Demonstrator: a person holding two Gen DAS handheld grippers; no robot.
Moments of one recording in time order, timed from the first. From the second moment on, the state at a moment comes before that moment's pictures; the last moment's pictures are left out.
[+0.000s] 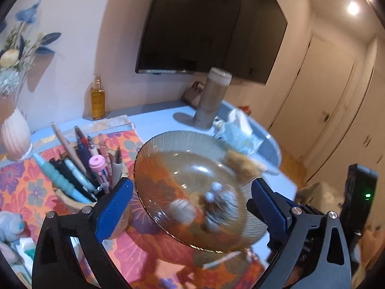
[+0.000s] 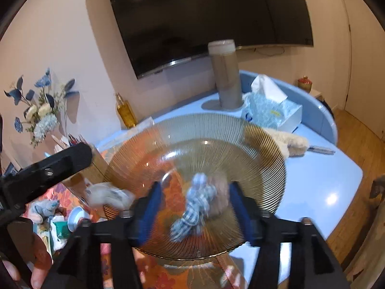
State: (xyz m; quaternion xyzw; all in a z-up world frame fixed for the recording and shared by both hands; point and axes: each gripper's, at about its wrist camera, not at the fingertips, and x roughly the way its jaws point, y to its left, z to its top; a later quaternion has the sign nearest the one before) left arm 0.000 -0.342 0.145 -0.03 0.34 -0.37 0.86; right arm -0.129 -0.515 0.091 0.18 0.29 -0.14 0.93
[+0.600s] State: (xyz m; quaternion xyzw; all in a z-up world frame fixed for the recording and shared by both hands) left arm -0.102 -0.069 0.216 -0.01 0.24 -0.13 0.96; right arm -0.141 -0.394 0.122 0.16 0.27 0.00 0.95
